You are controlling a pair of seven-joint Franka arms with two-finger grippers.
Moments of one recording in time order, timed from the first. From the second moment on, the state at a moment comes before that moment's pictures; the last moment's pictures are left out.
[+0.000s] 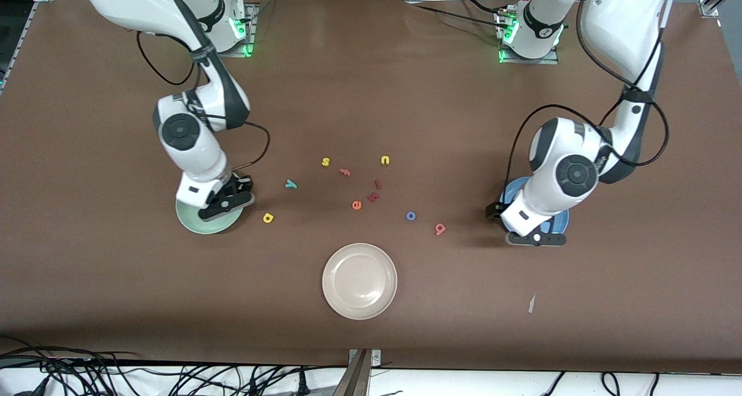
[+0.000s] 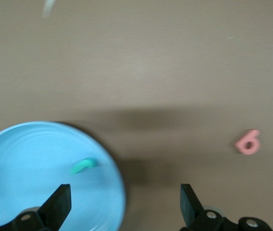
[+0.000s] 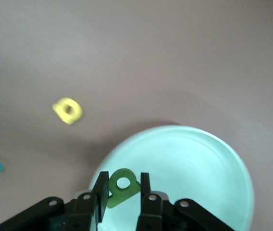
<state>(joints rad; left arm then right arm) -0.23 0.57 -0.05 -1.68 0.02 2.22 -0.24 0.22 0.41 0.02 -2.02 -0.19 2.49 -0.10</state>
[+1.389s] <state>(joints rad) -0.32 0.83 -0.16 -1.51 0.11 2.40 0.16 0.27 0.59 0.09 -1.95 -0.12 2.69 0.16</state>
